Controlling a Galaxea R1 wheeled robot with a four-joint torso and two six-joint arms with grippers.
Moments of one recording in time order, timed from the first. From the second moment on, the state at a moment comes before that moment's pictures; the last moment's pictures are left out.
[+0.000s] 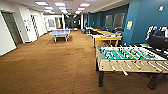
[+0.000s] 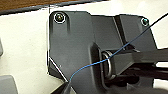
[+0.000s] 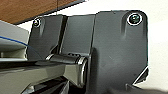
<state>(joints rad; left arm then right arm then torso) 1.57 2.92 -2.63 0.10 -0.16 -0.02 -1.52 3.06 -2.76 -0.42 0.06 0.36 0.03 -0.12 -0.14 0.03</state>
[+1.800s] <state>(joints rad) 1.57 2.92 -2.63 0.03 -0.16 -0.02 -1.55 3.06 -2.76 -0.42 0.06 0.34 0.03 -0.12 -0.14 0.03</state>
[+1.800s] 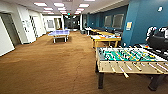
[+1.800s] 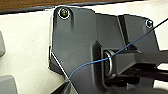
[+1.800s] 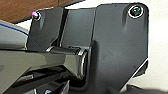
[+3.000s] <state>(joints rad) 1.59 2.94 -2.63 0.03 -0.15 -0.02 -1.56 3.04 -2.76 -0.43 0.06 0.33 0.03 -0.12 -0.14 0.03</state>
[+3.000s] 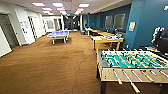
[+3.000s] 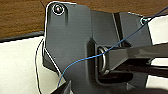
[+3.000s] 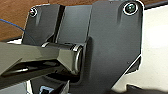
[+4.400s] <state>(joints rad) 1.58 2.93 -2.63 0.03 -0.16 -0.02 -1.55 3.06 -2.75 -0.43 0.06 0.32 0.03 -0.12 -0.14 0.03</state>
